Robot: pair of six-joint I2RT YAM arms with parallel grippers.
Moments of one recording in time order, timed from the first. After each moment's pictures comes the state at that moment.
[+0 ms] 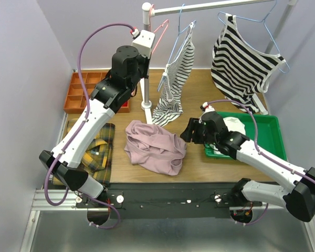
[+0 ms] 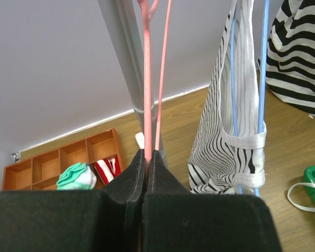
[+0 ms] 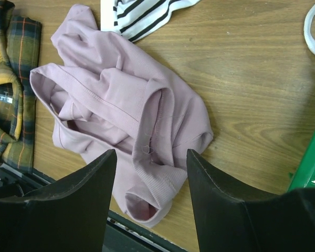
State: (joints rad) left arm -0.60 1.51 1.80 -0.44 -0.32 0.08; right arm 0.70 1.10 0.77 -0.31 0.06 0.65
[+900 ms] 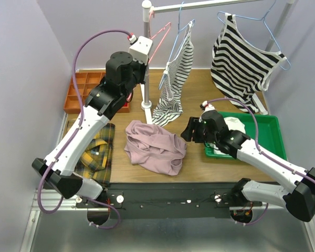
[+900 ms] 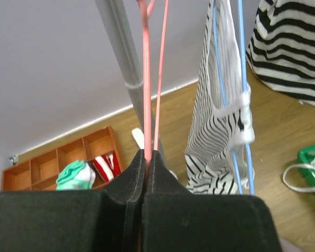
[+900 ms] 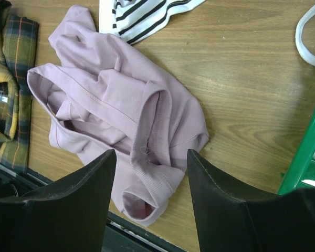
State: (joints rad) left arm -0.60 1.44 1.74 -0.43 -0.26 0.11; right arm 0.70 1.11 0.80 -0.34 0.07 0.62
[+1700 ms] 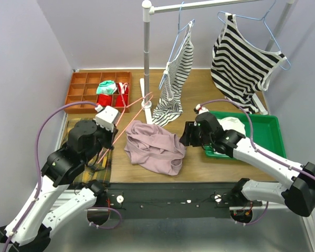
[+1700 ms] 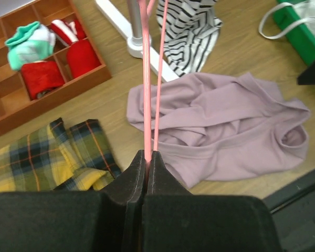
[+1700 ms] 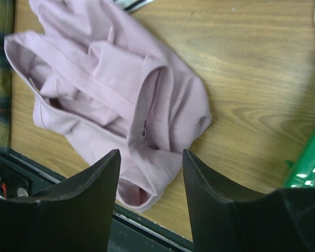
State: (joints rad) left arm -0.62 0.66 1.04 -0.79 -0.17 -0.01; right arm 0.73 1.16 0.83 -0.41 0.06 0.60
